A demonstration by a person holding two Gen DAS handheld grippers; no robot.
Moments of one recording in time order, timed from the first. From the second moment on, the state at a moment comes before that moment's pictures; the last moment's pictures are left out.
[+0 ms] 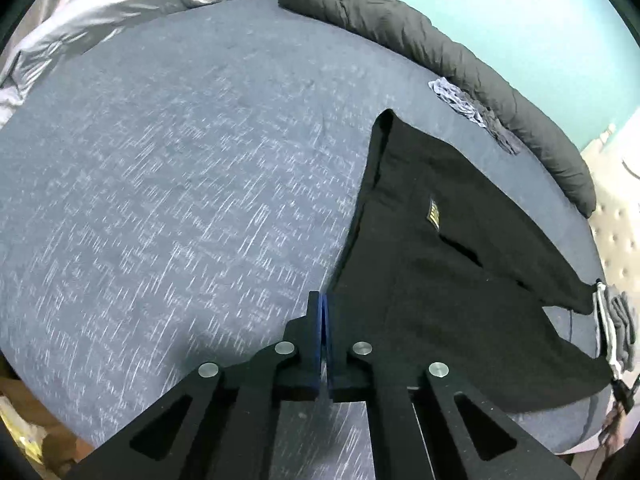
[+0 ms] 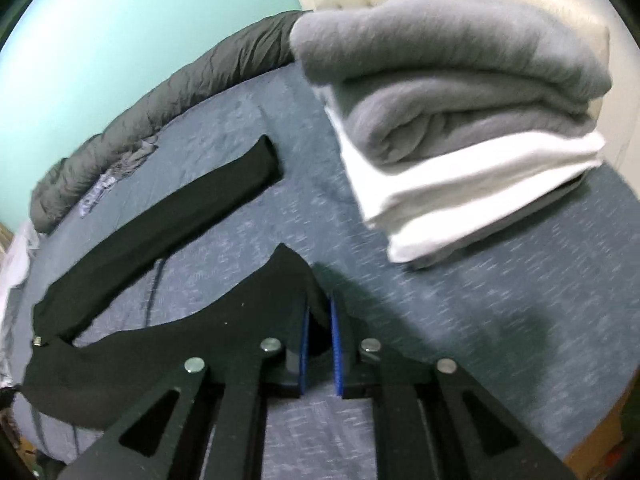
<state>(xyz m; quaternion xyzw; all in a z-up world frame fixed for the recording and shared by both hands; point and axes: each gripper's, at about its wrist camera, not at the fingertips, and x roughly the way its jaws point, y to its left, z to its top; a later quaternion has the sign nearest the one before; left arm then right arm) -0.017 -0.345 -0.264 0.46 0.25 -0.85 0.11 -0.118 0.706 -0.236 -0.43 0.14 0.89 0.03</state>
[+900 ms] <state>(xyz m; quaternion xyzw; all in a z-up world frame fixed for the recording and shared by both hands) -0.099 -0.250 -0.284 0.51 0.16 -0.84 0.04 -0.164 0.521 -0.282 -0.48 -0.05 0.86 -0.18</state>
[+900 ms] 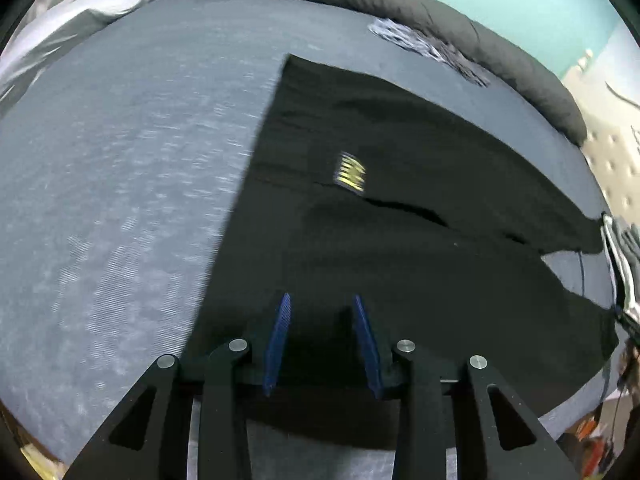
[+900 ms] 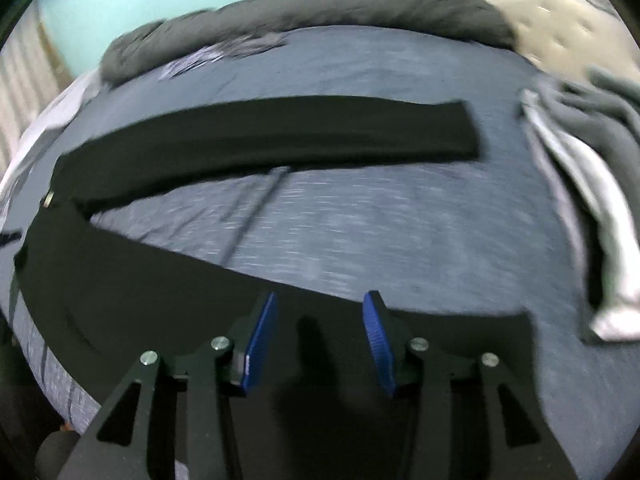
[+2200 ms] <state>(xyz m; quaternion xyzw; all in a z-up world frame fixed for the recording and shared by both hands) -0.116 -0.224 -0.300 0.52 0.14 -0.84 0.01 -0.197 0.376 -0.332 -0.51 -0.19 0.79 -0.28</state>
